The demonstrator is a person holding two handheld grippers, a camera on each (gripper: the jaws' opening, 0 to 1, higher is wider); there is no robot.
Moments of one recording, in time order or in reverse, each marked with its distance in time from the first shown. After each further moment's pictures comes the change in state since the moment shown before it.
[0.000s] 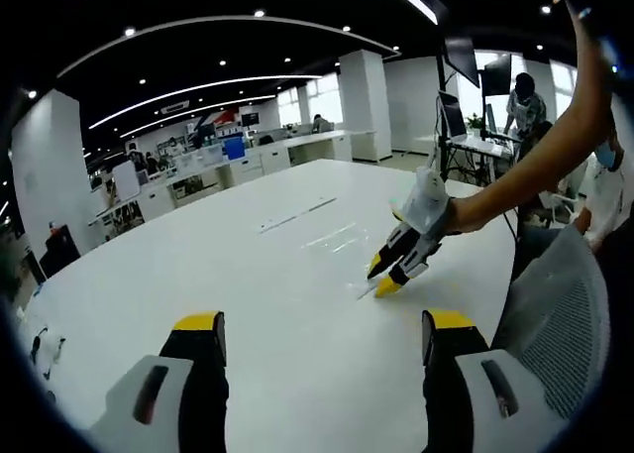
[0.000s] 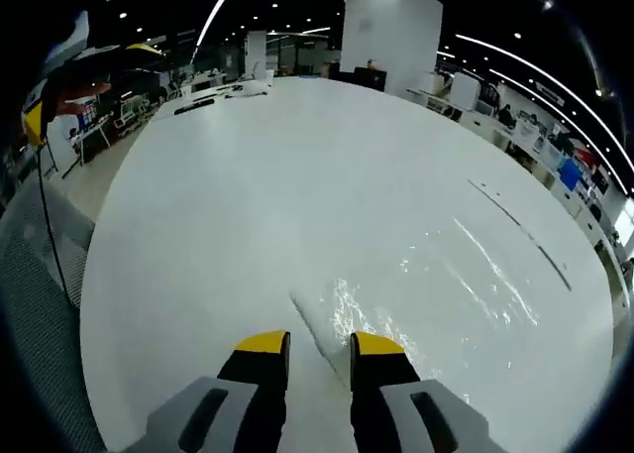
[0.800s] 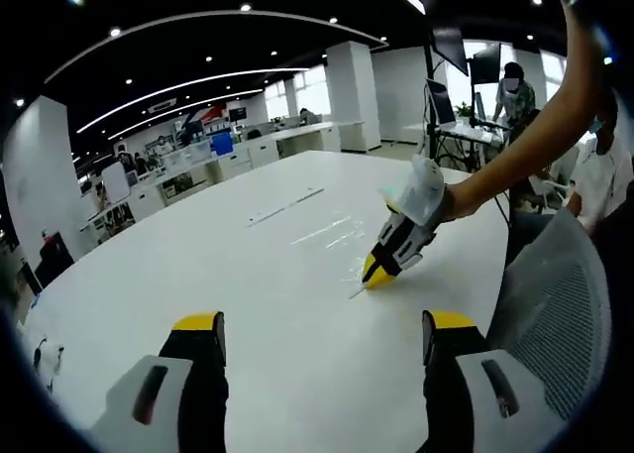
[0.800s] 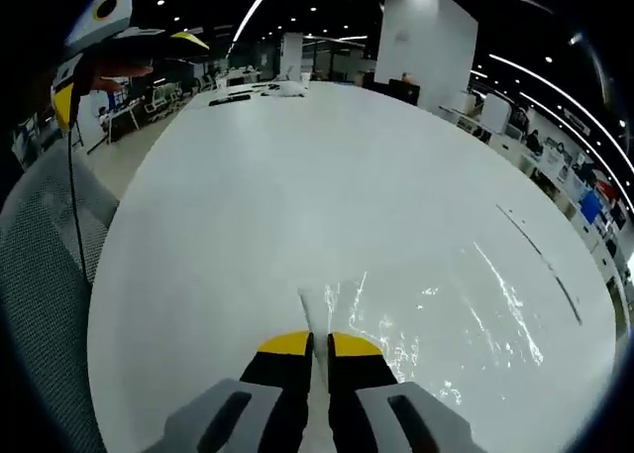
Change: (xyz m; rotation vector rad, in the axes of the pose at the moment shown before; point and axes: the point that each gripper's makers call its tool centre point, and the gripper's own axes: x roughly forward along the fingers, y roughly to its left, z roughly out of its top) left arm 0.005 -0.011 -0.008 0.051 0.037 -0.048; right arm 0.001 0.023 0.002 -0.127 -0.021 0.086
